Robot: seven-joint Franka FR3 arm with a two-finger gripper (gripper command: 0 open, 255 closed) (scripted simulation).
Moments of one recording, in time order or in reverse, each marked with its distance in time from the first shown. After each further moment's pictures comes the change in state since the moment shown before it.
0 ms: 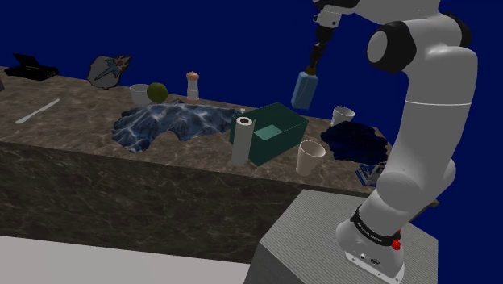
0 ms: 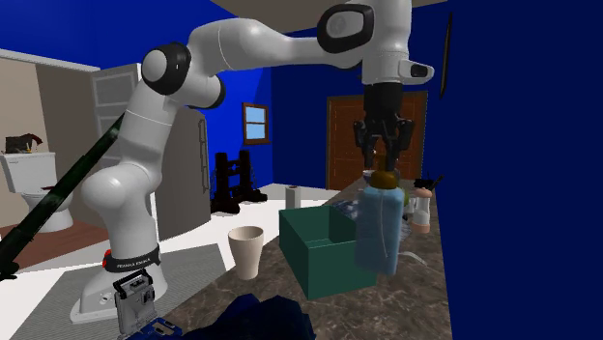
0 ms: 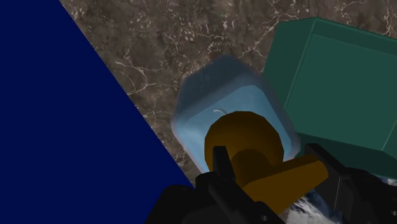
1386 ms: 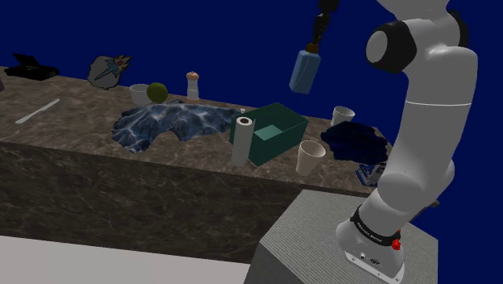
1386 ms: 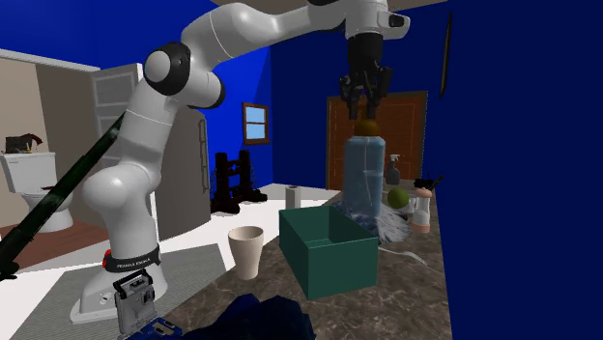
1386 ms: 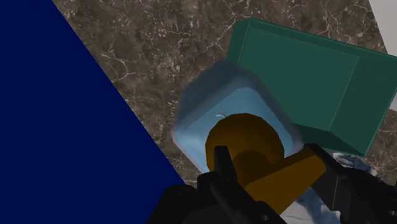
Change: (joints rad) arm 0.030 -0.003 0.013 0.296 0.002 -0.293 0.091
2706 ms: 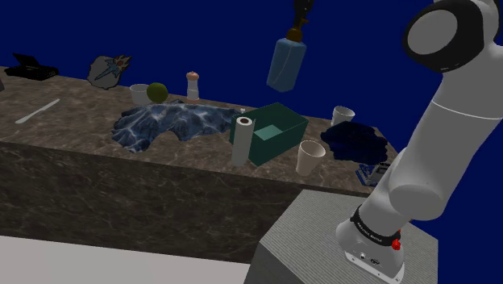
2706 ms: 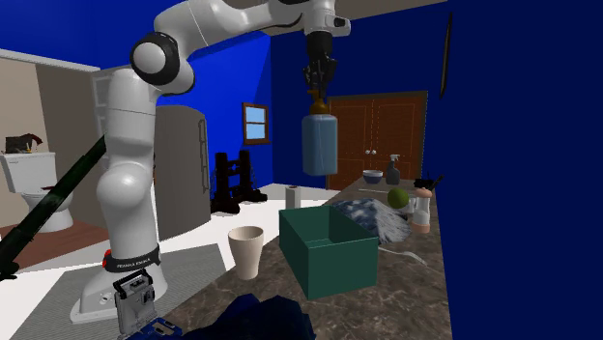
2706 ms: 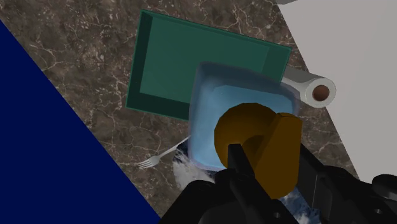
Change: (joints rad) arm 0.311 -0.251 0.114 -0.137 -0.123 -0.088 0.370
